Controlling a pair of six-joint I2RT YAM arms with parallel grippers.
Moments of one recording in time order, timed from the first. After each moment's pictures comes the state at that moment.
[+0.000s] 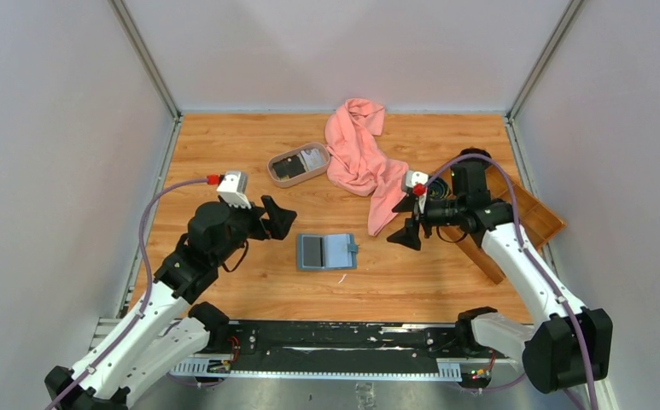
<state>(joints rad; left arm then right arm) -0.56 0.63 0.60 -0.24 -0.07 -0.47 0.24 1.08 0.85 -0.53 -1.00 -0.69</state>
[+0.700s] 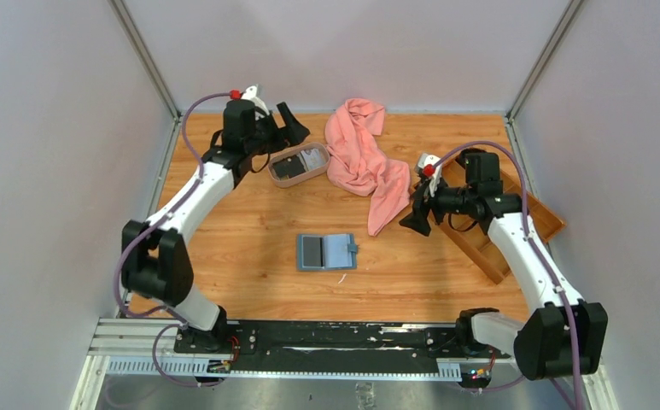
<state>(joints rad) -0.27 1.51 1.25 -0.06 0.21 -0.56 0.12 1.13 0.93 -0.59 -0.88 -0.66</state>
